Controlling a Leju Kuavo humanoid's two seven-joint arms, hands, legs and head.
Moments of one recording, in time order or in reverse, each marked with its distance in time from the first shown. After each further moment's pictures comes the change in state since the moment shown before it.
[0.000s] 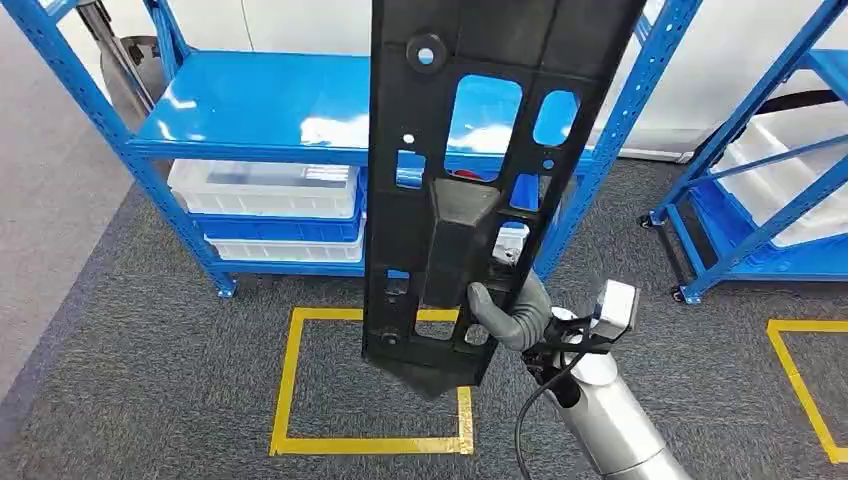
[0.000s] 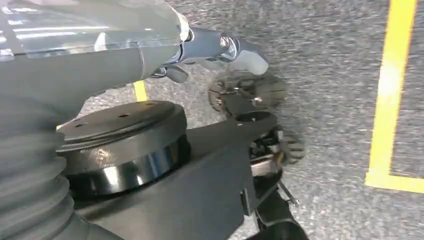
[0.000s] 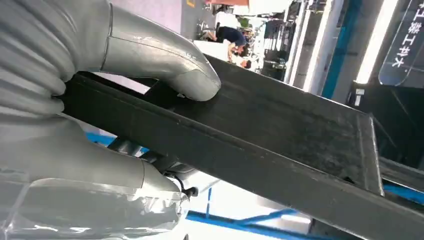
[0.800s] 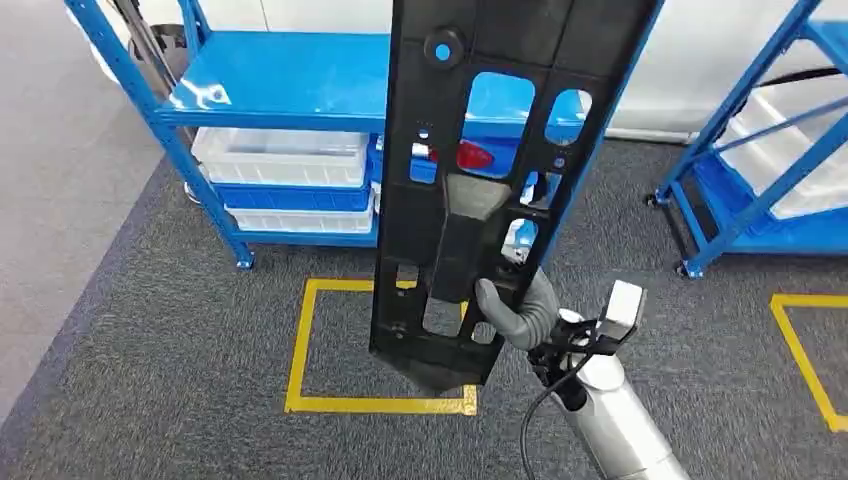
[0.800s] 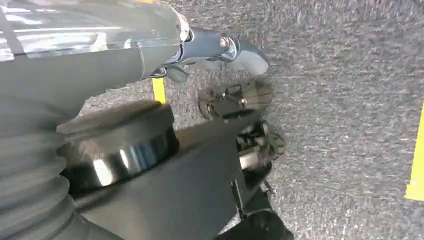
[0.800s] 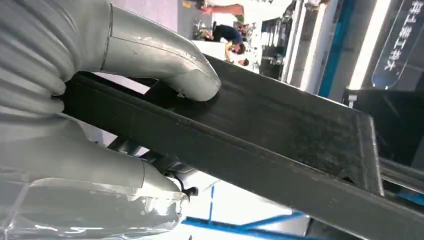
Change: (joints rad) left arm -0.002 -0.002 -0.016 0.000 -0.011 0.040 -0.037; right arm 0.024 0.002 -0.025 -0.022 -0.001 -0.024 0.027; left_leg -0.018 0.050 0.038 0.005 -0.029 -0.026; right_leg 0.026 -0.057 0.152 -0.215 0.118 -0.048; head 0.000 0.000
